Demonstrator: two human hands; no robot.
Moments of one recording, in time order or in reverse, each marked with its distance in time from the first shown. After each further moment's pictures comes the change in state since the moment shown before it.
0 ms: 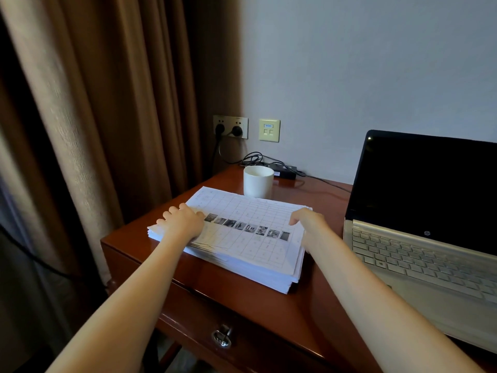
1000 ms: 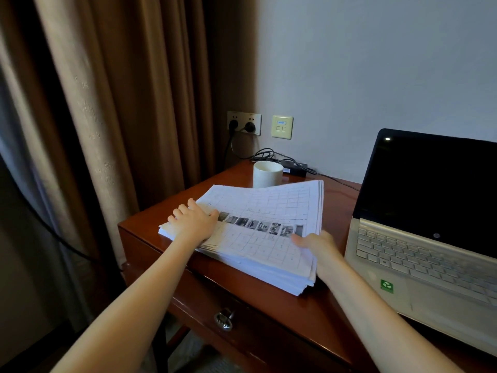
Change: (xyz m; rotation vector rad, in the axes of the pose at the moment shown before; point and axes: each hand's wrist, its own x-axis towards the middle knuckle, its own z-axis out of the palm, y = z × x) left_hand -0.031 -0.004 0.007 -0.072 0.101 -0.032; right_hand 0.005 0.059 -0.009 0.184 -0.089 -0.158
